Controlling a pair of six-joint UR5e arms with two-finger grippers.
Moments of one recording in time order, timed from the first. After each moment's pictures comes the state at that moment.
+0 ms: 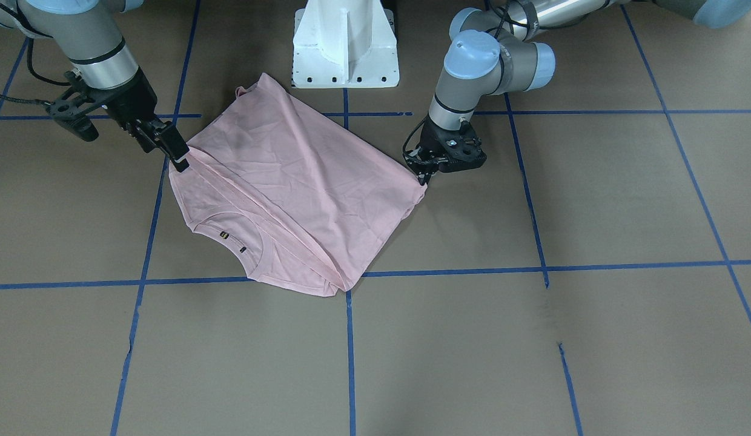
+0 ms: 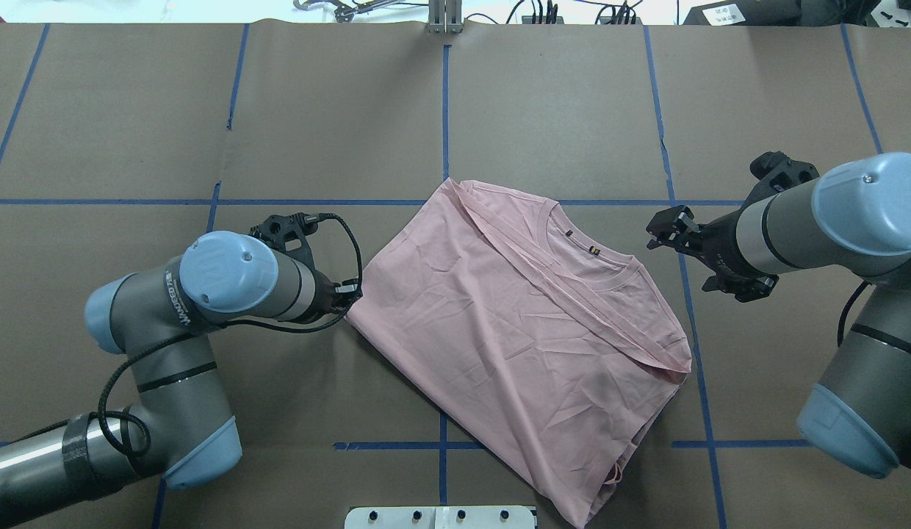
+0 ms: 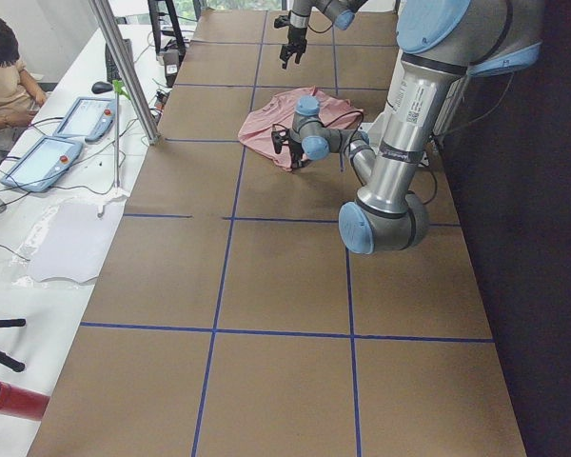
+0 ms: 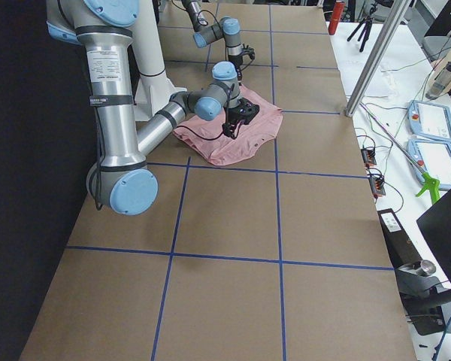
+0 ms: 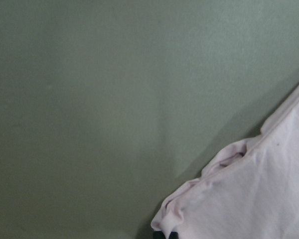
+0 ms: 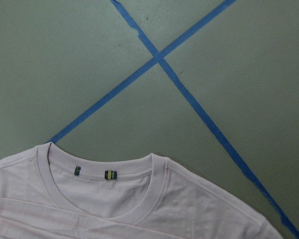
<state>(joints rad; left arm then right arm) -0.49 -2.01 -1.73 -1.90 -1.76 -1.51 0.69 -1.46 2.11 -1.39 1.86 1.76</state>
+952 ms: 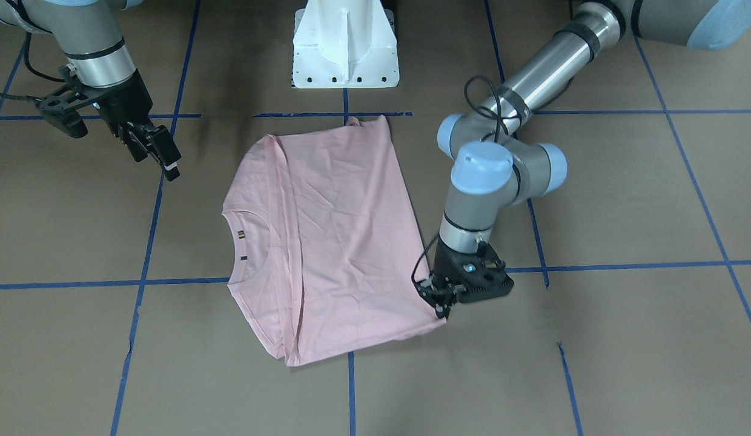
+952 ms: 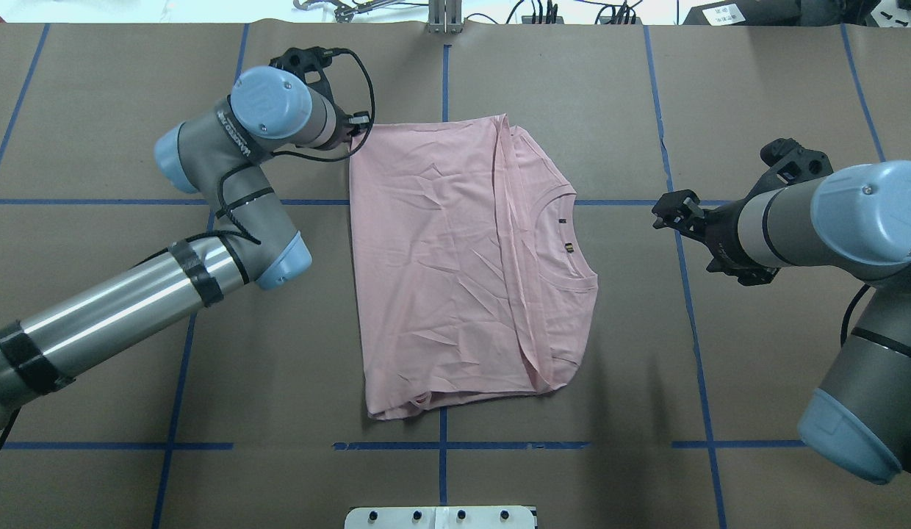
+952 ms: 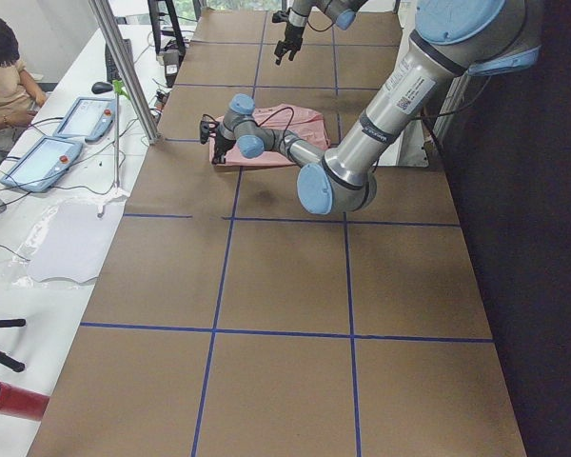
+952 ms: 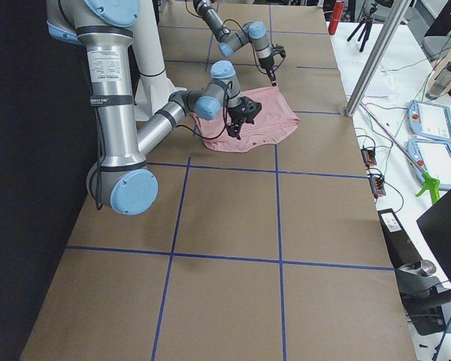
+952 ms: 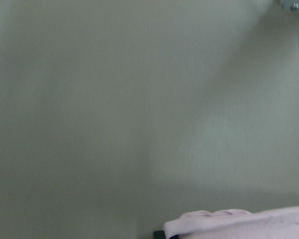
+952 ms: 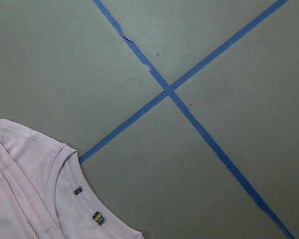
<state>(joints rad) -0.75 -2.39 -1.09 -2.22 -1.66 -1.32 0.68 -1.46 2.13 -1.39 1.75 1.78</state>
